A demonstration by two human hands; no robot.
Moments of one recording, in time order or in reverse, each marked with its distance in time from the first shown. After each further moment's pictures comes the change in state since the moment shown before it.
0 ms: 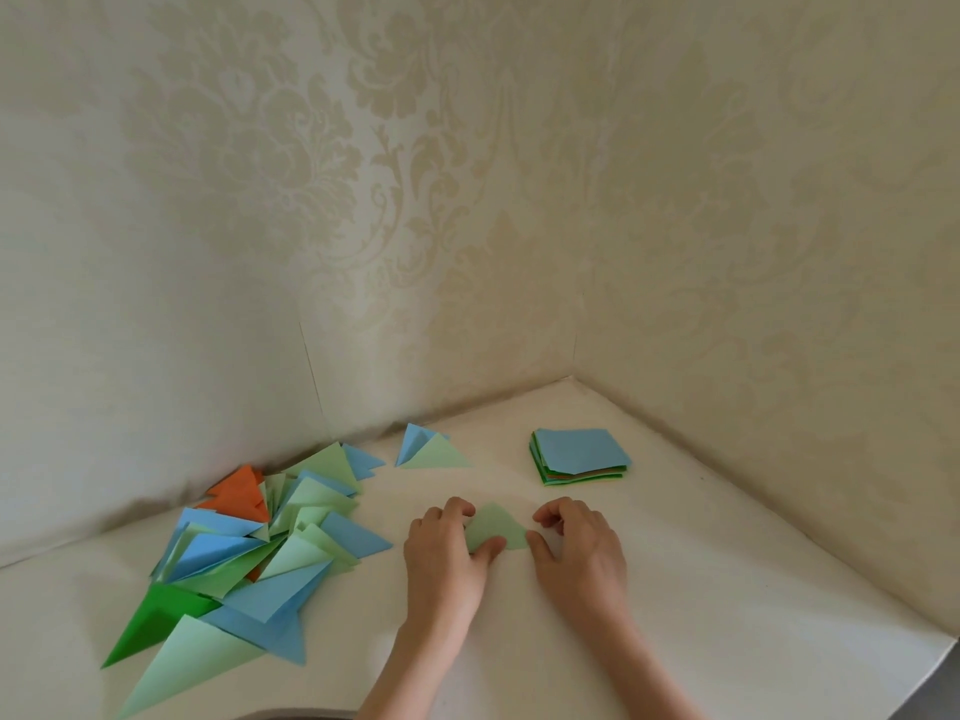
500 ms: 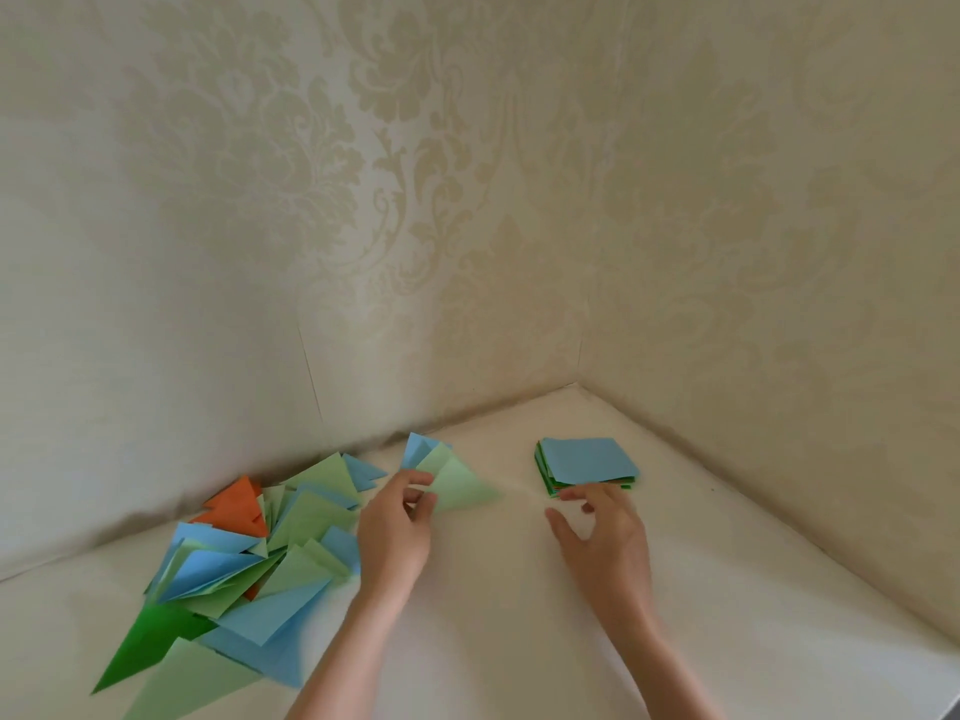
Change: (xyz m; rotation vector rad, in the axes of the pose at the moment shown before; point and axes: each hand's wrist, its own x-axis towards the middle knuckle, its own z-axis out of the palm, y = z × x) left_hand 0.050 -0.029 -0.030 -0.274 0.142 -0.099; right_hand 0.020 0.003 -0.011 0.171 0.191 0.004
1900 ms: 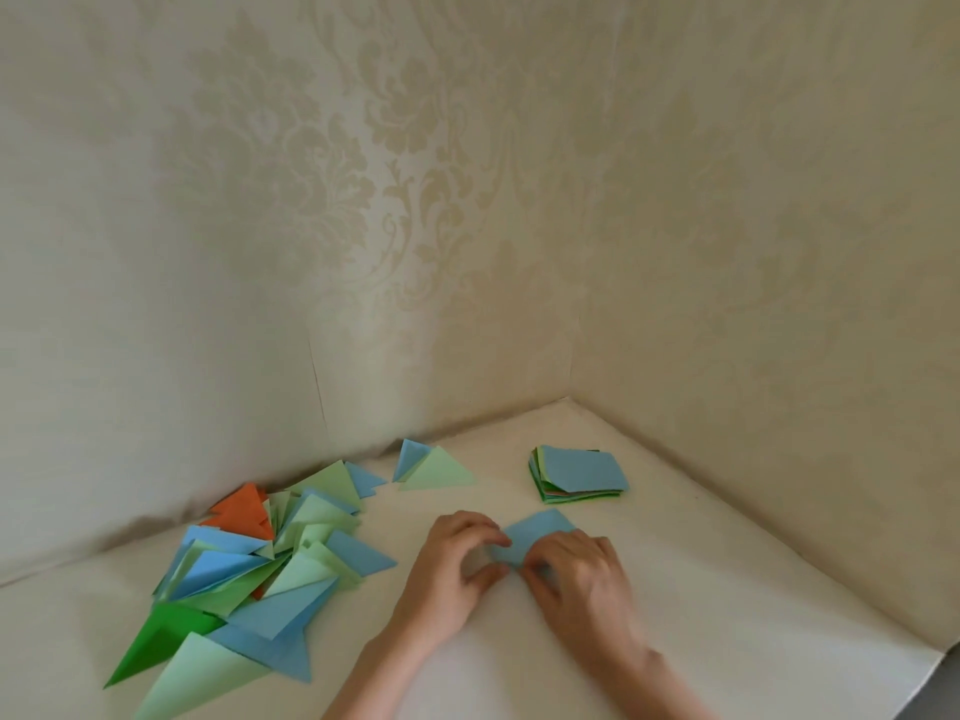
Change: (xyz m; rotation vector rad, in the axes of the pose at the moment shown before) left_hand -0.040 -0.009 0.020 -0.042 -0.333 0.492; right_hand -0.029 0.008 -0.004 -0.318 -0.085 -0.534
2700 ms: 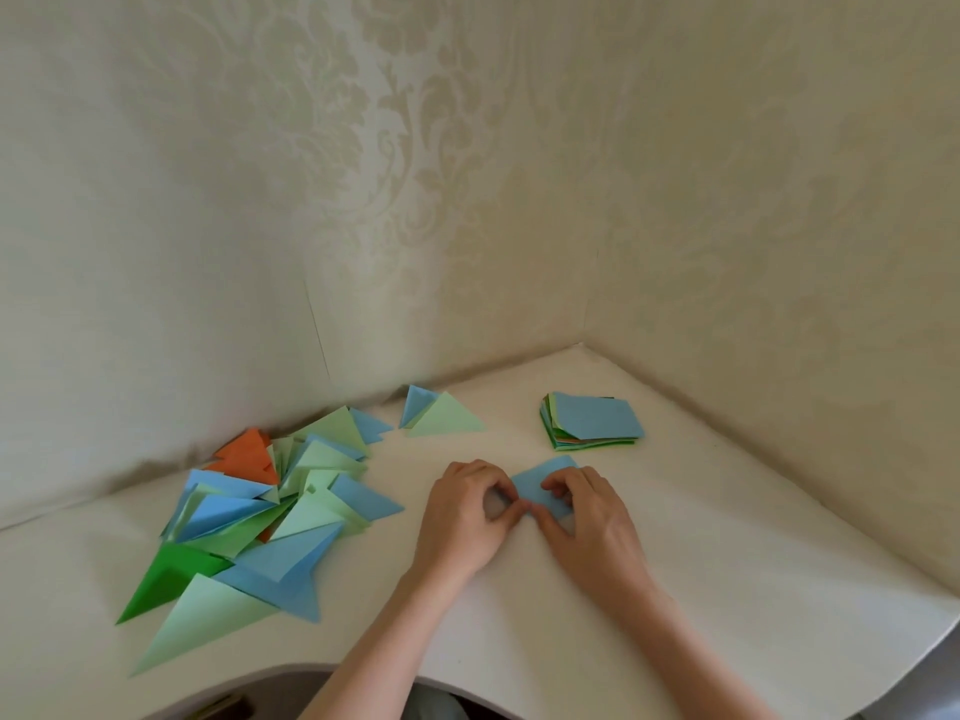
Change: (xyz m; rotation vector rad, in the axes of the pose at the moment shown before) left_hand 0.011 0.008 0.011 0.180 0.021 -0.114; right_hand 0.001 0.006 0.011 0.252 -0.085 0.252
